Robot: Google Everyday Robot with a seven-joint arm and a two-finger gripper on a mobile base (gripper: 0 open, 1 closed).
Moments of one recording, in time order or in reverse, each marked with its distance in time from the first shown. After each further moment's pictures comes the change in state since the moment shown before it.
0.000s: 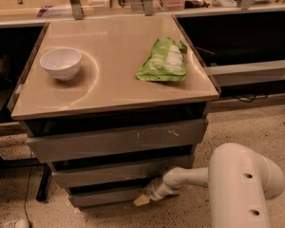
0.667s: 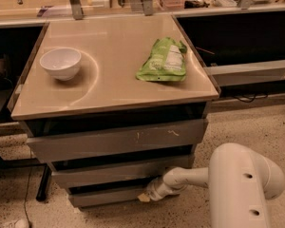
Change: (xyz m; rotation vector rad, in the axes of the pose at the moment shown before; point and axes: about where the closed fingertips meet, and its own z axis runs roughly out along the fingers) arm 0.000 0.000 0.000 0.000 0.000 0.000
